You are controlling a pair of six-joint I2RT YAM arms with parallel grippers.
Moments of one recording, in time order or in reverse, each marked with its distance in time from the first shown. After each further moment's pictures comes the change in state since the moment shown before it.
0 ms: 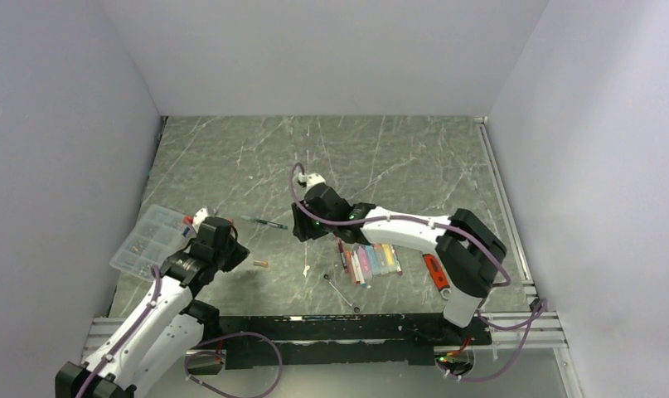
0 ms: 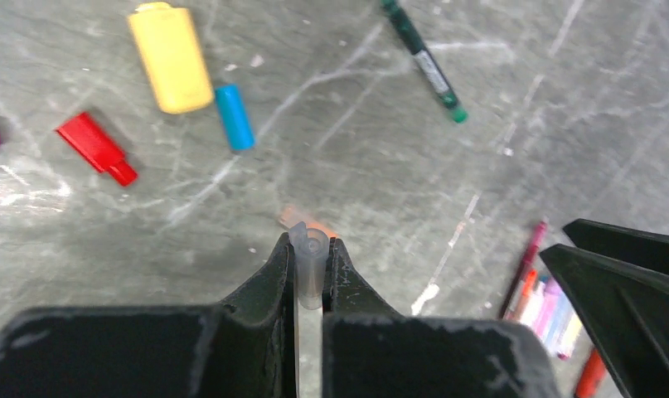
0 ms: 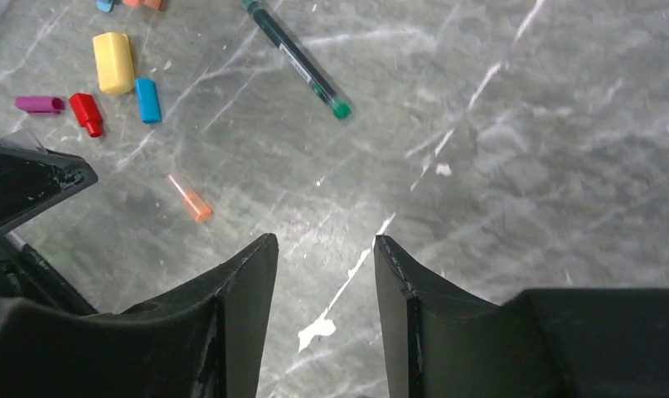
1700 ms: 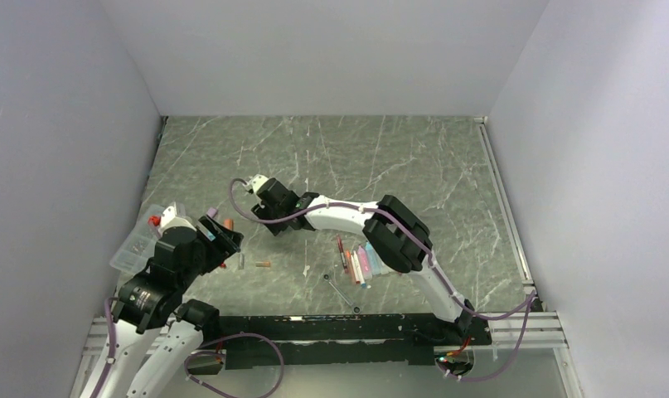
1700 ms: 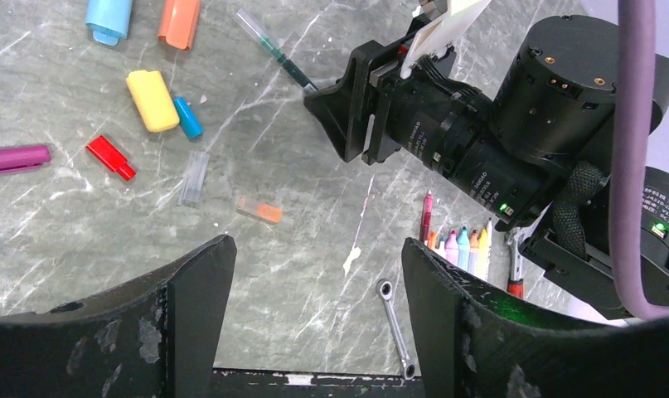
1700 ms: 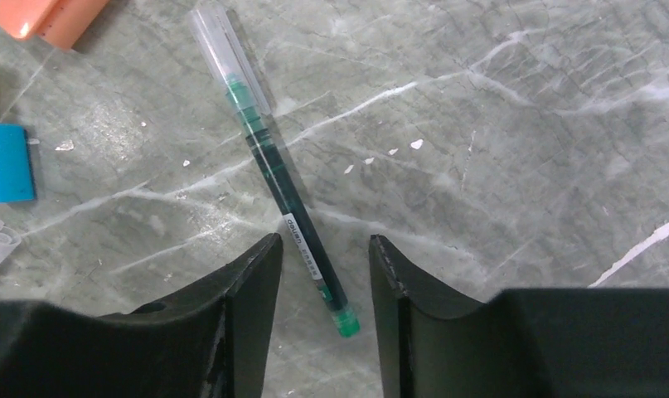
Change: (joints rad) left arm 0.000 -0.275 0.256 -0.286 -0.032 0.058; right arm 0.043 0.565 0.602 -0.136 0.033 -0.430
